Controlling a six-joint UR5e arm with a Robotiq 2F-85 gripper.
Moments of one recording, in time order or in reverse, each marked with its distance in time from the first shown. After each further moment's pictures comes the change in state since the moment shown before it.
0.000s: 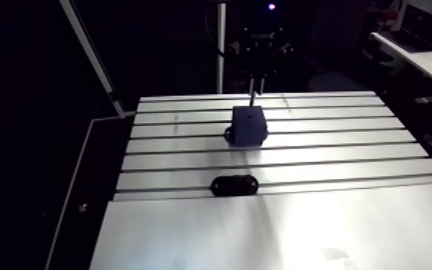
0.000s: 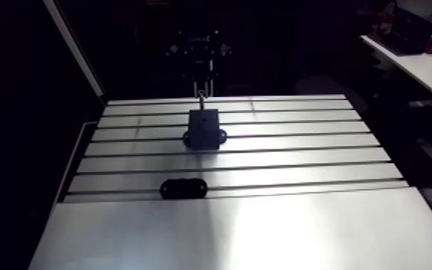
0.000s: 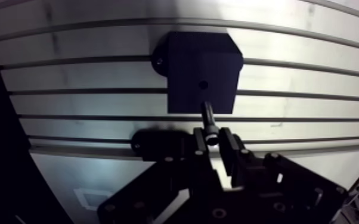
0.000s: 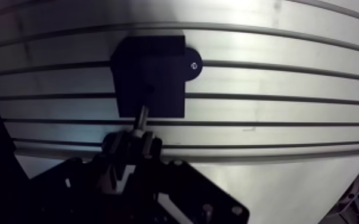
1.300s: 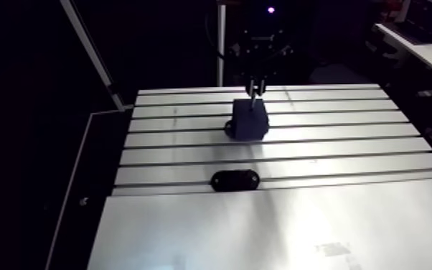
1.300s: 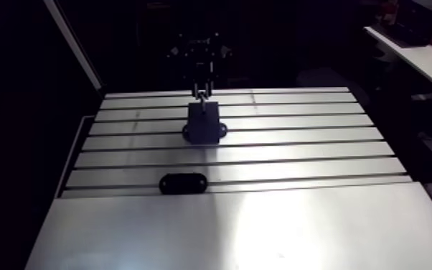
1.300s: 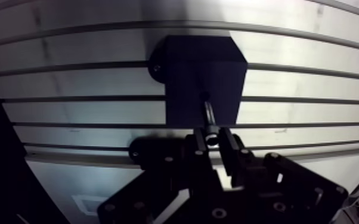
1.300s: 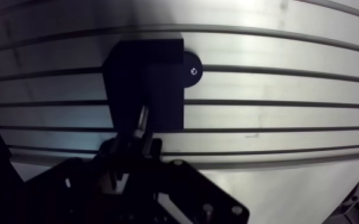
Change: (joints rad) arm 0.000 0.033 0.012 -0.024 -0.004 0.010
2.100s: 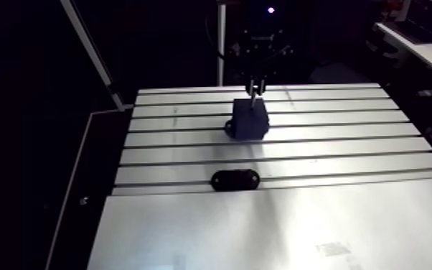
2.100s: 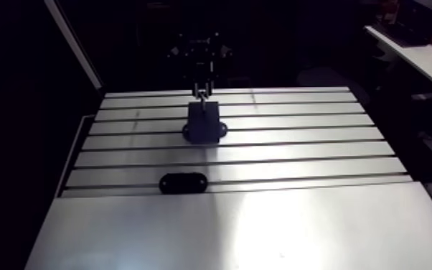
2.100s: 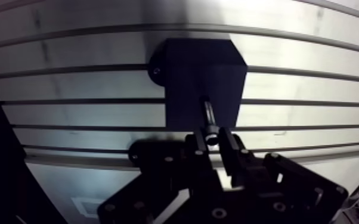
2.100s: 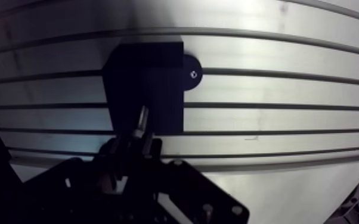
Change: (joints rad) arm 0.001 0.002 0.002 -0.012 -0.001 -0.002
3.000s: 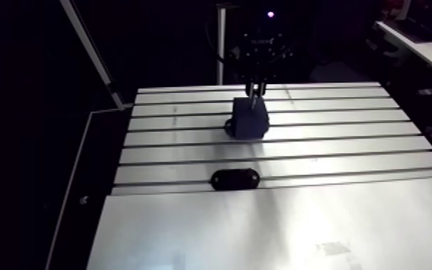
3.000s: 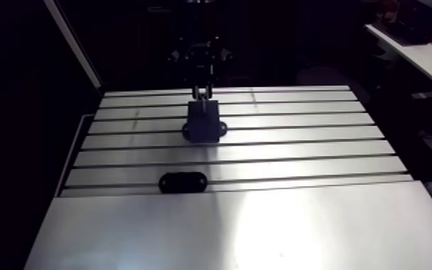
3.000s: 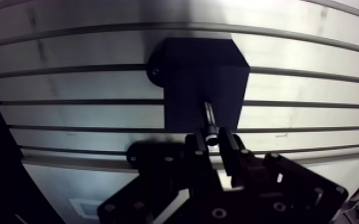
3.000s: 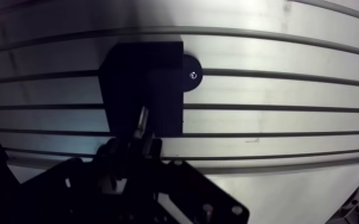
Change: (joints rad) arm -0.001 0.006 0.015 -0.014 -0.002 -0.005
